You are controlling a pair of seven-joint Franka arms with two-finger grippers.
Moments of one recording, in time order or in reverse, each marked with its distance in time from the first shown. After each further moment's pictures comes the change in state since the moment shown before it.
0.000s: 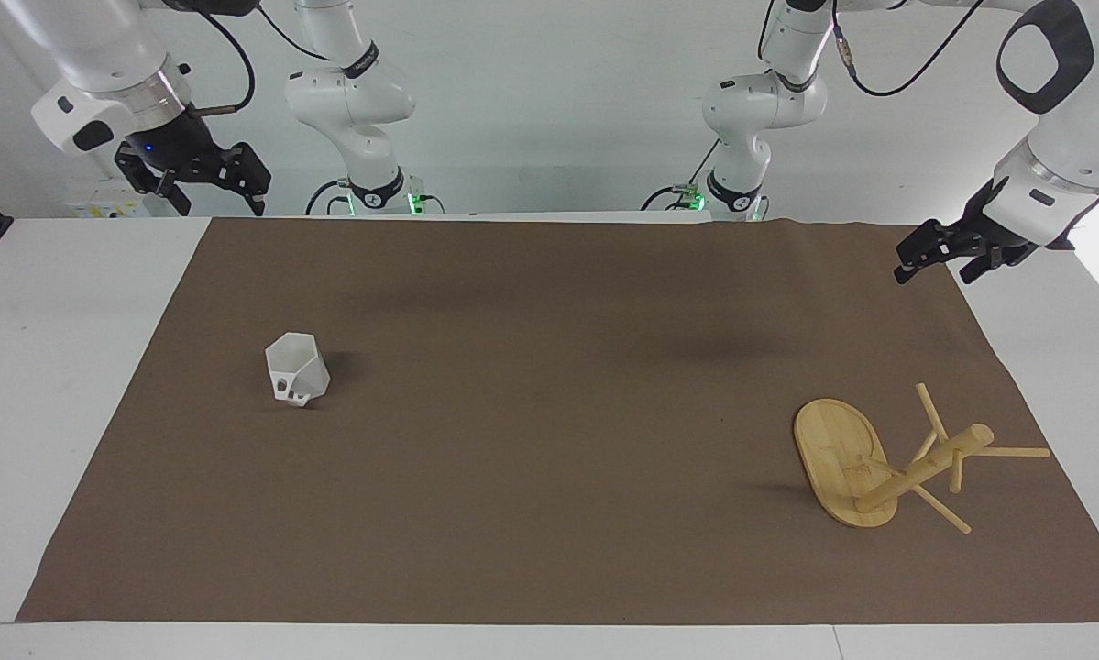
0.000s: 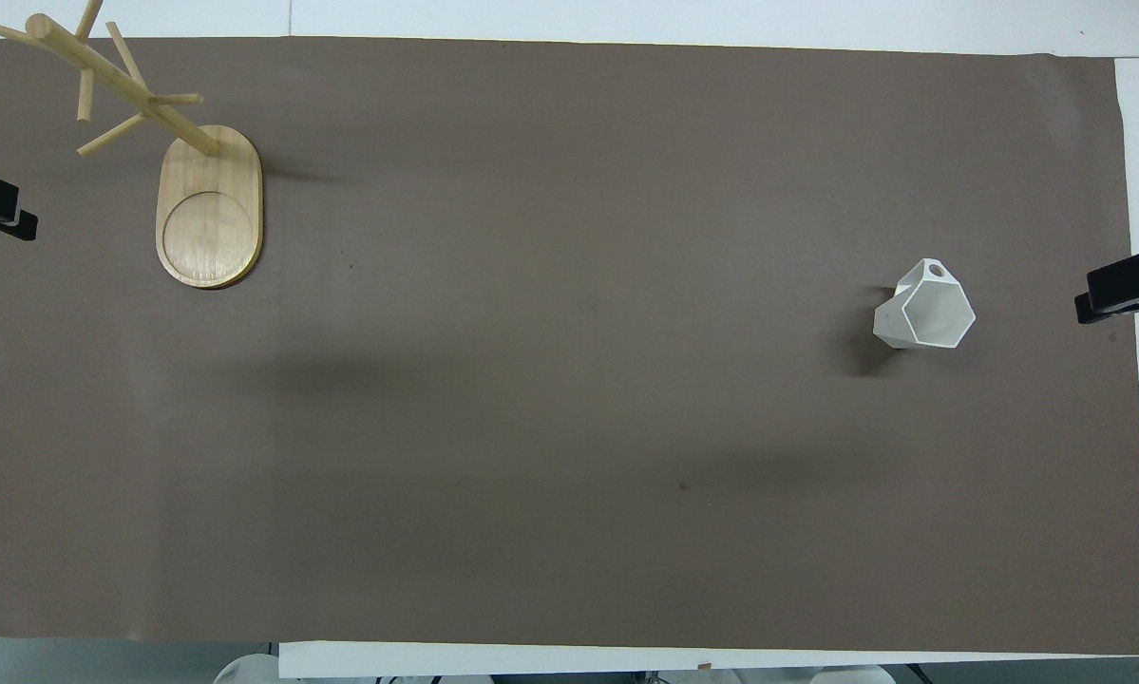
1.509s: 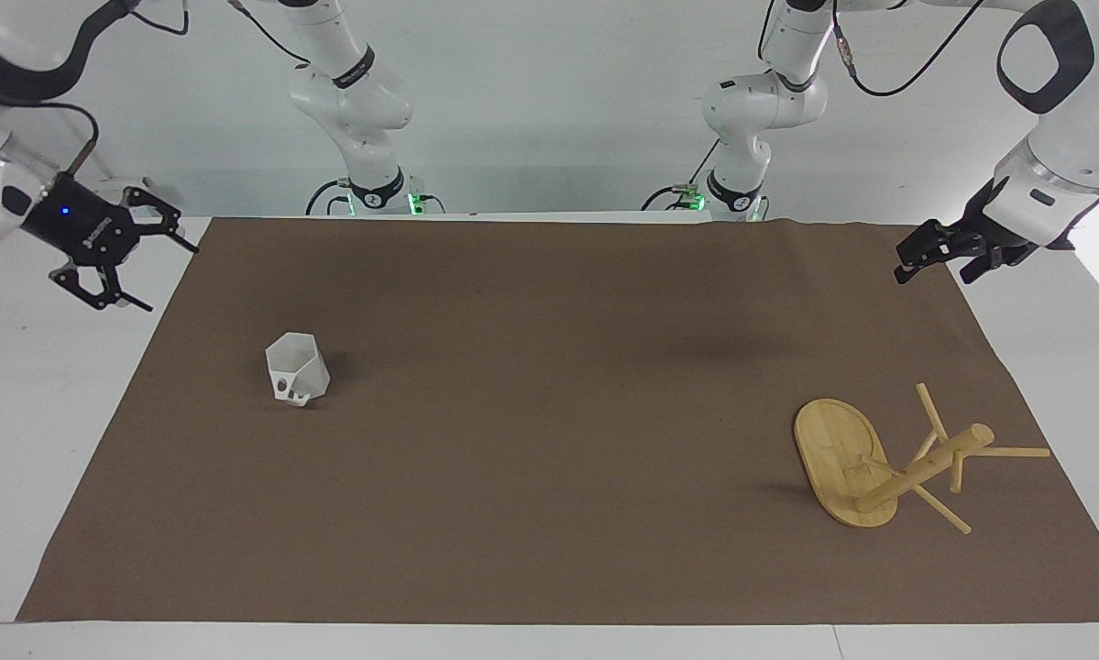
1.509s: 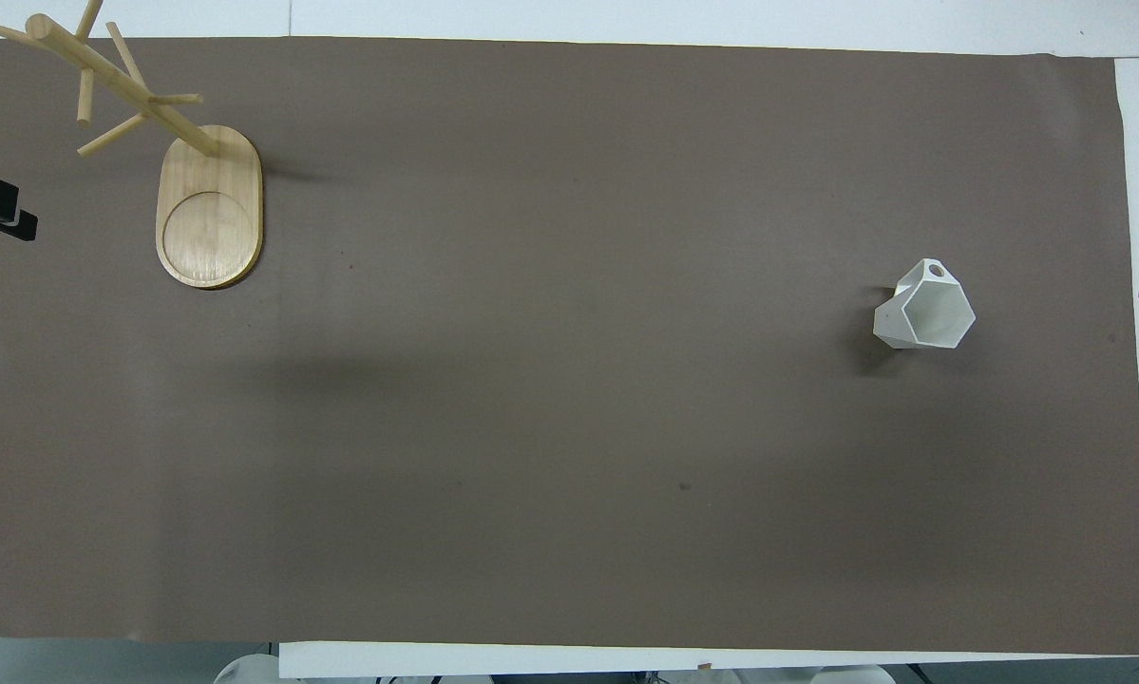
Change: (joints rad) left arm 0.000 0.000 0.000 0.000 0.000 0.000 0.000; right arm -0.423 0.308 -0.001 0.021 0.584 0.085 -1.618
